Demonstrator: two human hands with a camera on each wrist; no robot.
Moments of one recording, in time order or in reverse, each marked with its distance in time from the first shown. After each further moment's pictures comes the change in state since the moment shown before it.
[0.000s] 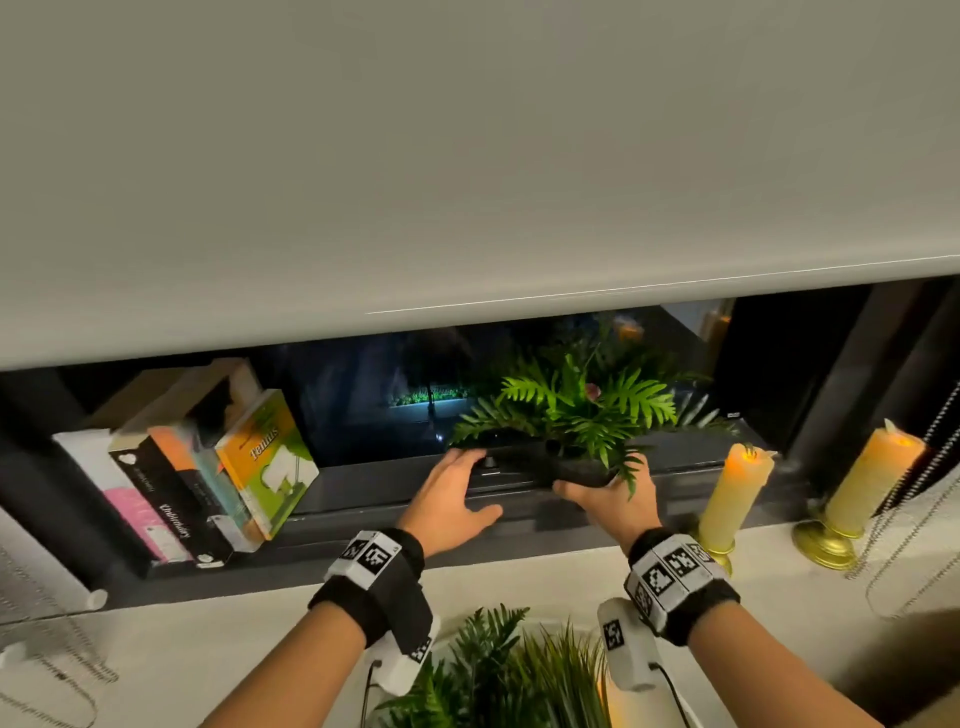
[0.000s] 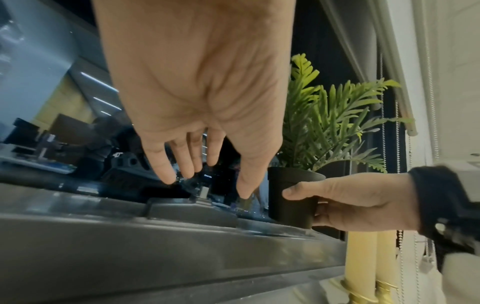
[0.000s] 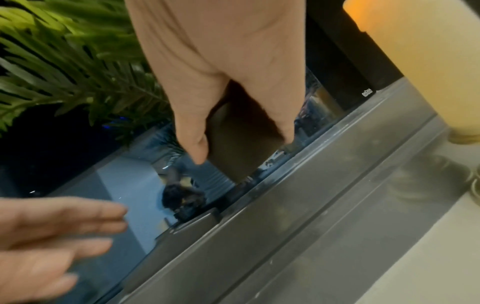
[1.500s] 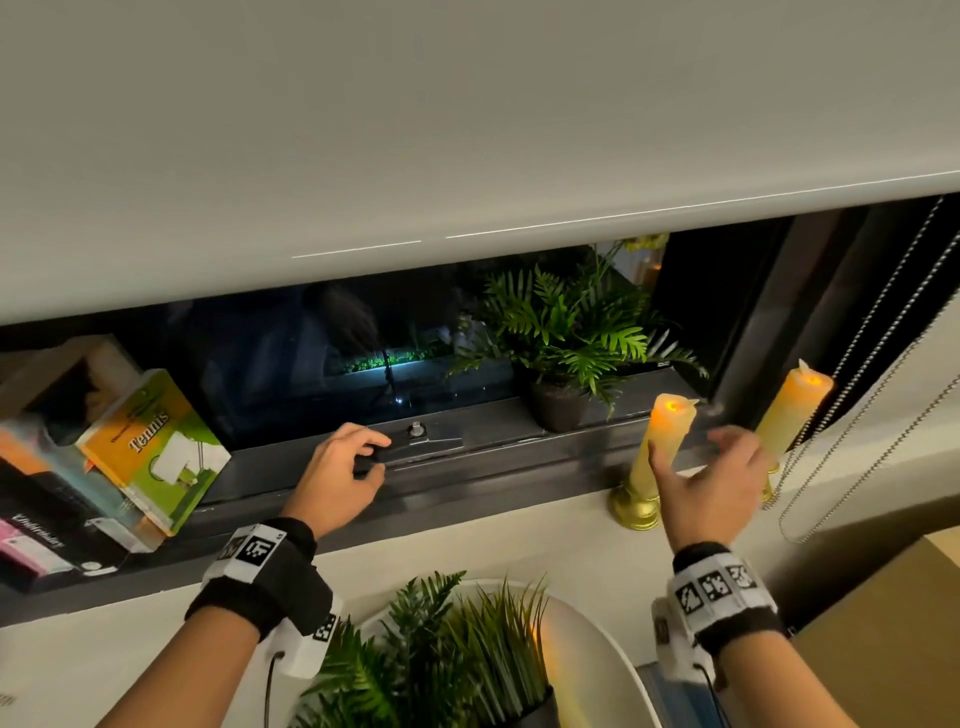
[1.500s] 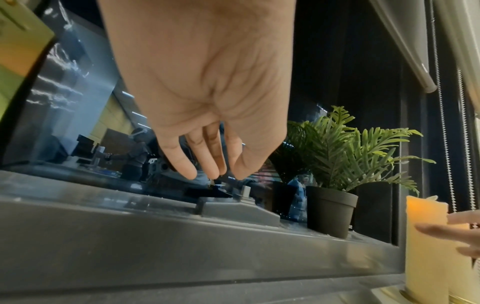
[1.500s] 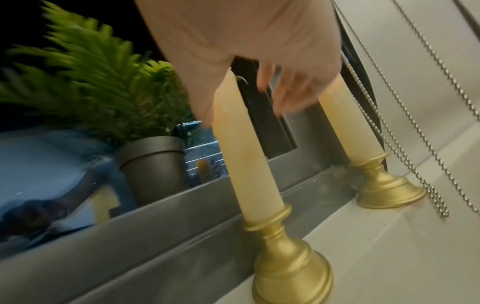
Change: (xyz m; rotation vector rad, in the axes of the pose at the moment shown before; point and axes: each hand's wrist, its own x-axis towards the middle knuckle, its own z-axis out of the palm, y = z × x) left_hand 0.010 -0.042 0.003 -0.062 0.147 0.061; right_hand -0.005 0.071 -0.112 -0.318 0.666 -0.068
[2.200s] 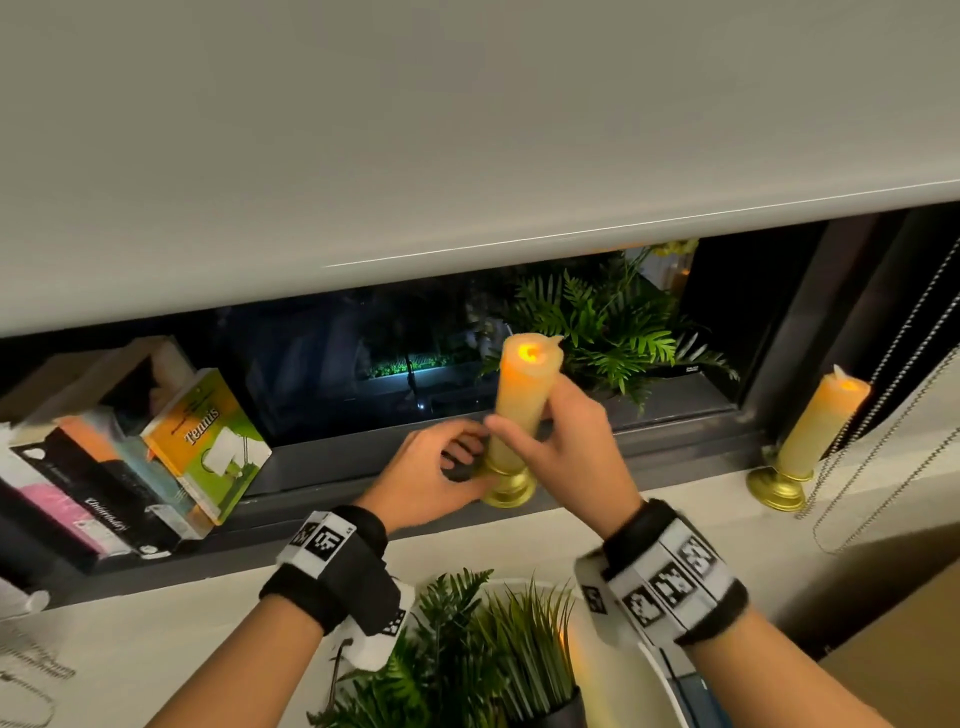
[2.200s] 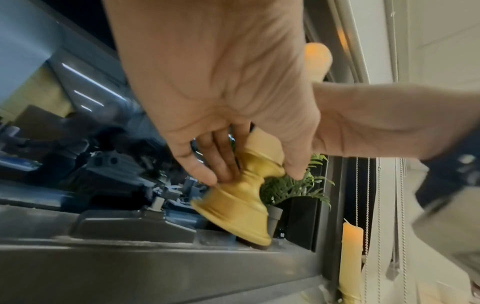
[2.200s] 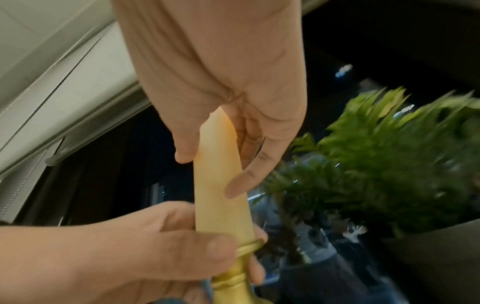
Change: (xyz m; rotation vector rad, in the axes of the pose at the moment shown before) left_hand -0.008 0.071 0.004 -0.161 -0.161 0.145; right_hand -0.056 -0.153 -0.014 0.413 -0.656 -0.594
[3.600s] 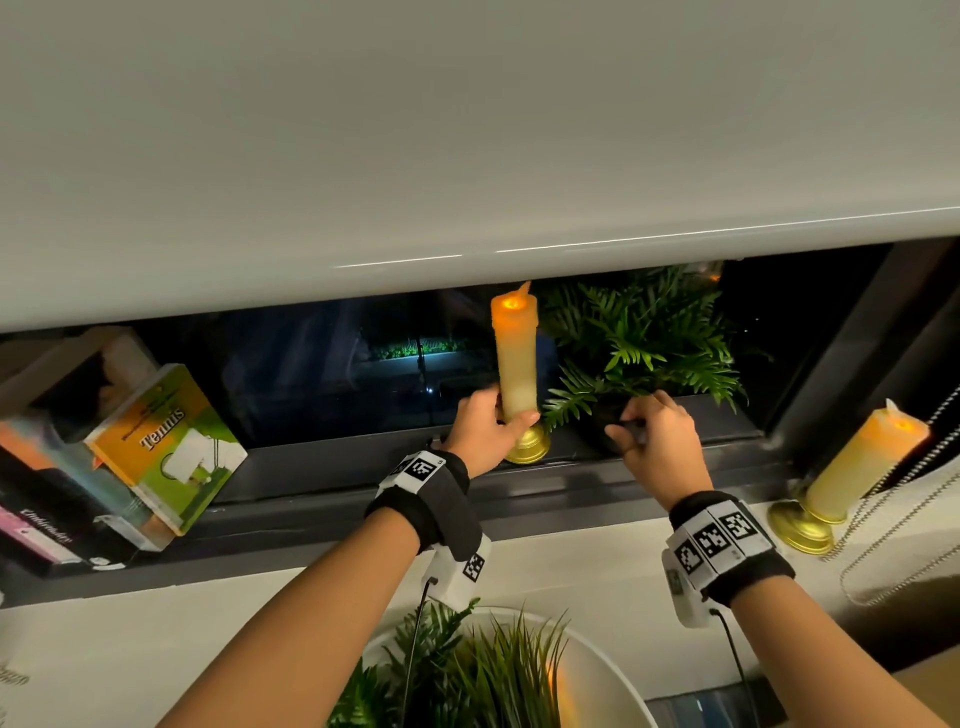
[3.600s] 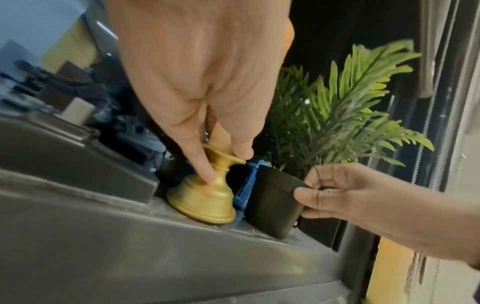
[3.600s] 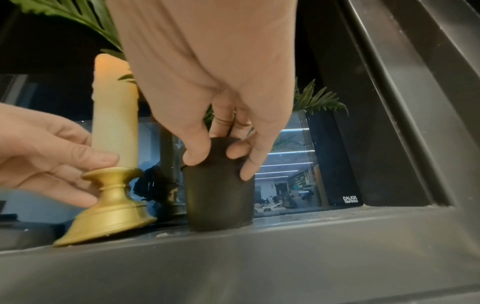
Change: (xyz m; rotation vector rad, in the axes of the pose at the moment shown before) left_hand 0.115 -0.015 0.062 -0.206 0.179 -0.232; right_hand 0.040 0.155 -0.025 -0.350 -0.029 0.315
